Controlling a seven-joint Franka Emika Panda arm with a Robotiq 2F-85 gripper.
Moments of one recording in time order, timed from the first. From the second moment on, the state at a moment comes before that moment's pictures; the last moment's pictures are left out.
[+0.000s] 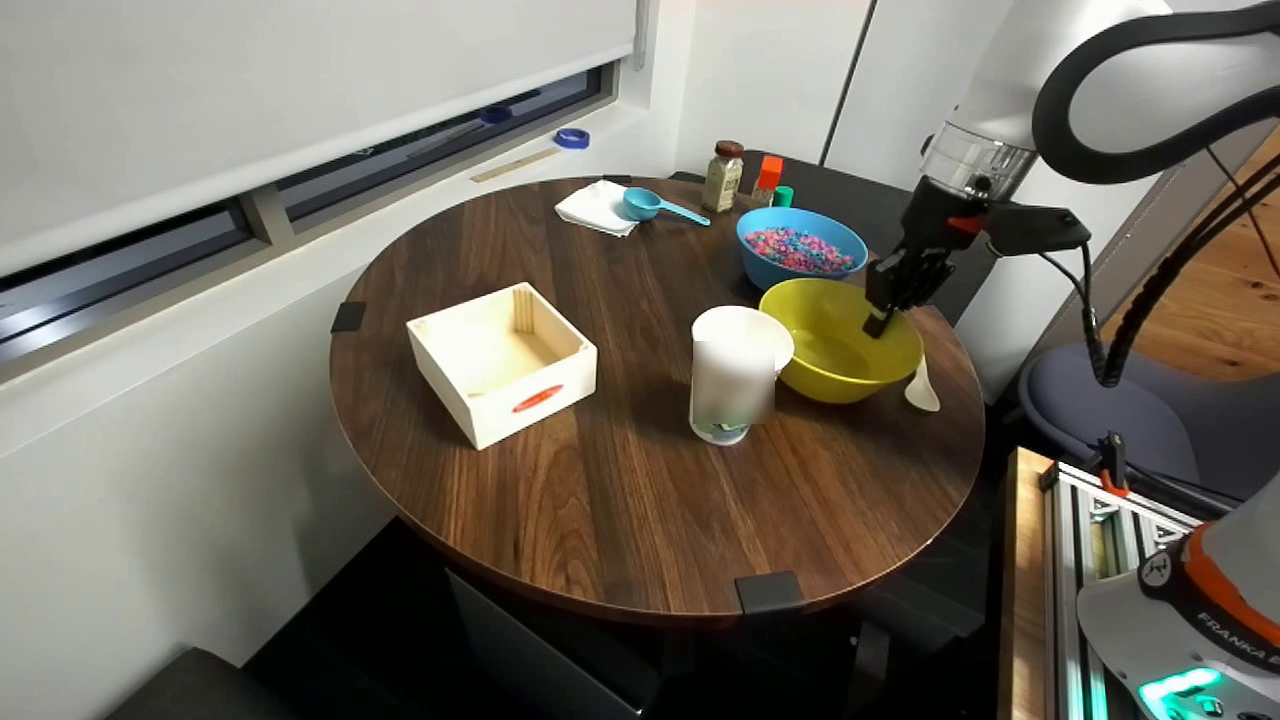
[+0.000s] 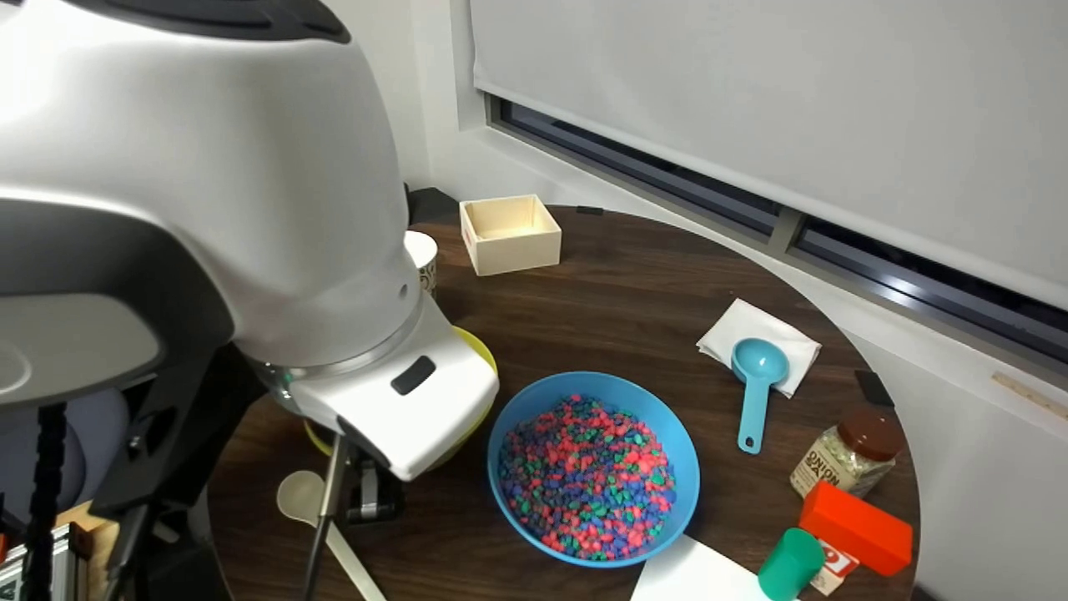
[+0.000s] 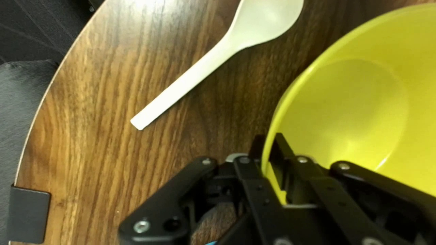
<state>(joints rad) -0.14 -0.41 -0.06 -2.62 0.13 2.25 0.21</state>
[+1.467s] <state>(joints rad) -0.10 -0.52 -0.12 -2.62 0.14 2.29 -0.06</state>
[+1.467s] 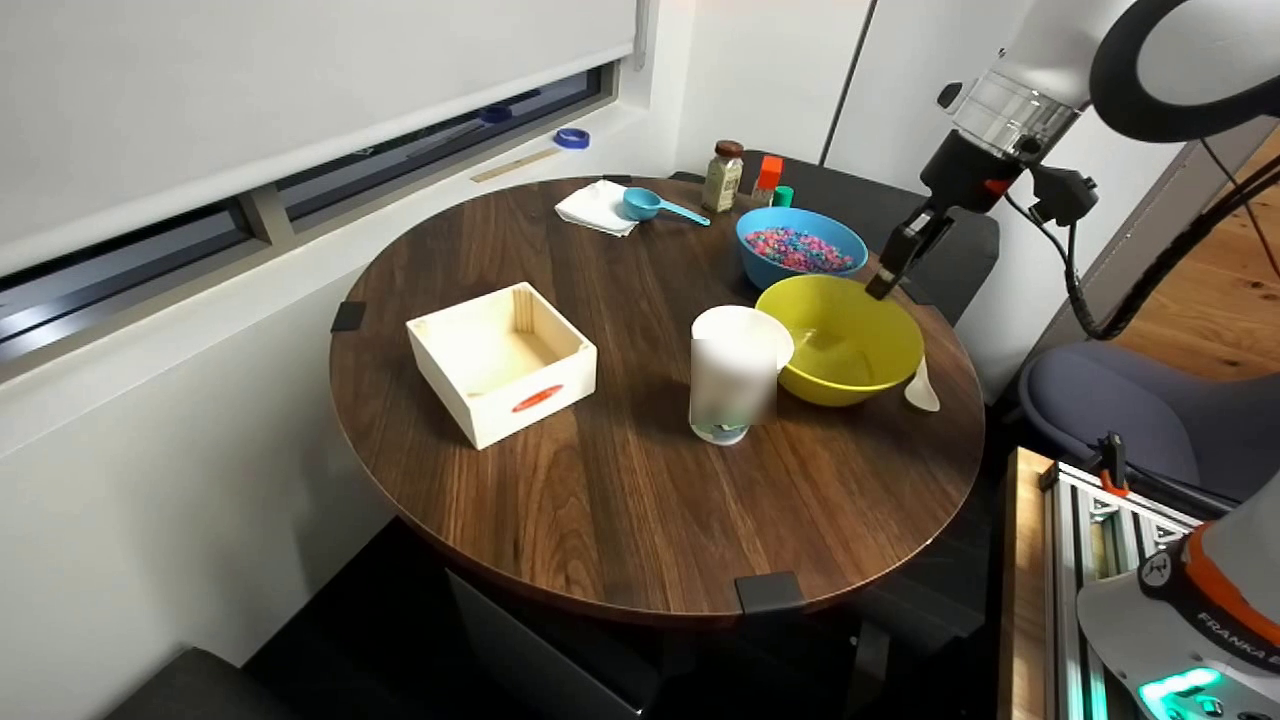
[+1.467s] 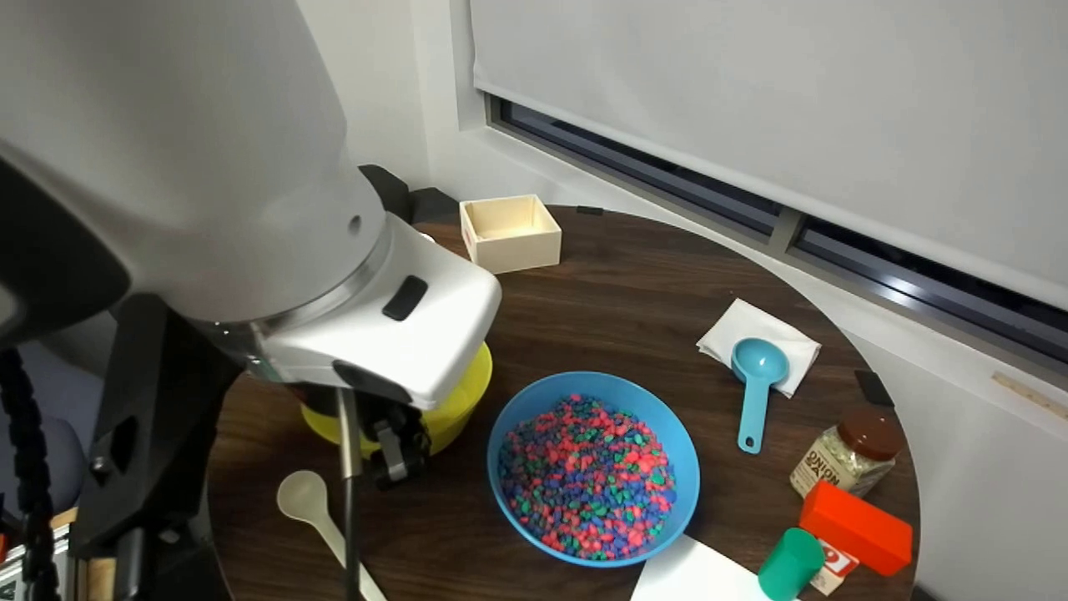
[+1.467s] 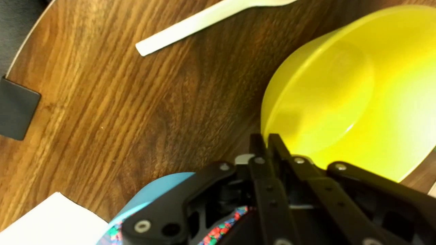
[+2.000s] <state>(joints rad) -0.07 -0.52 -0.16 -2.63 0.16 2.29 -0.09</state>
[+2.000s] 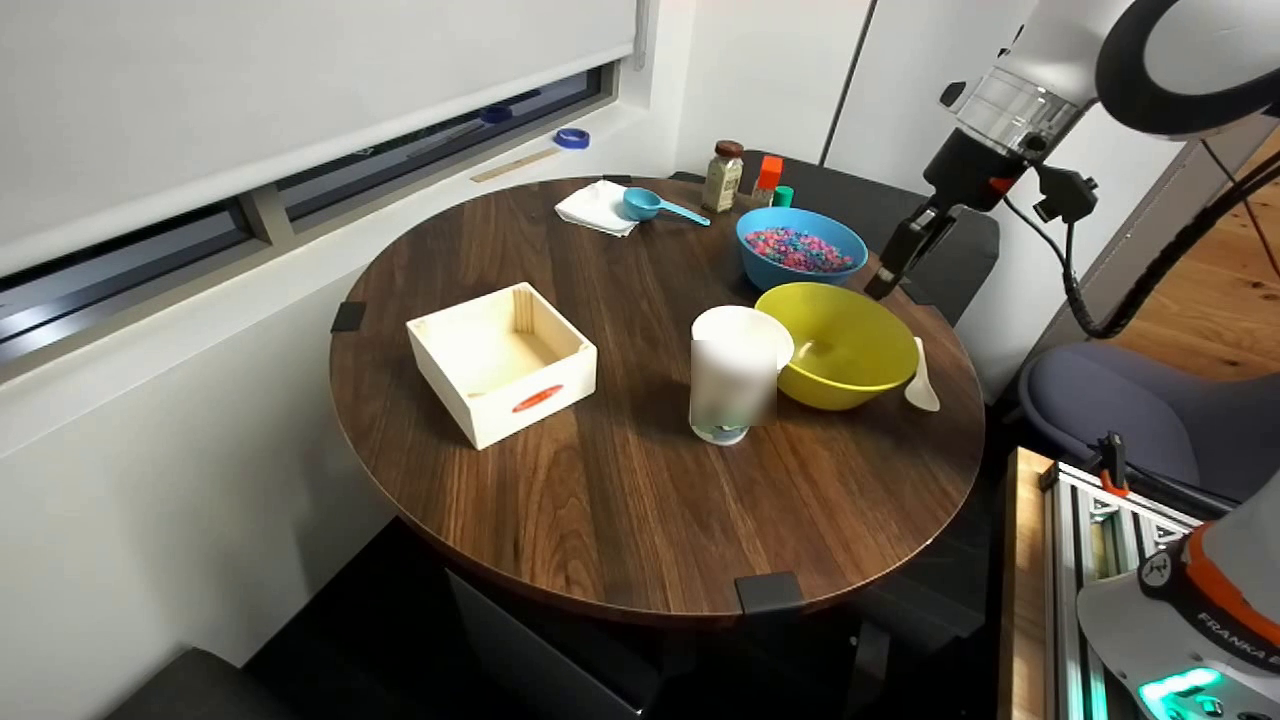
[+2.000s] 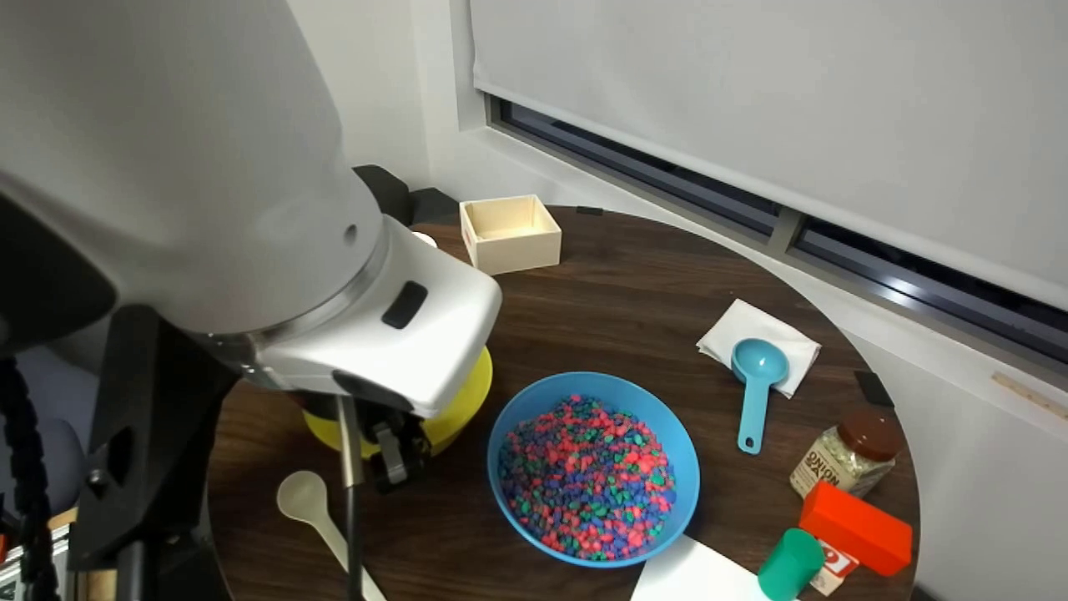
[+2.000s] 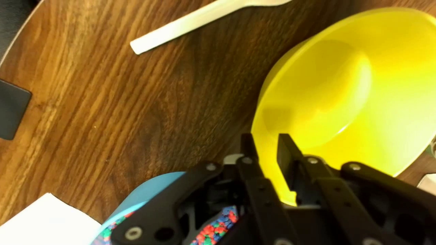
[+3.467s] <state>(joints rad) 0.00 -0.41 -0.30 -2.70 0.54 2.39 -0.33</state>
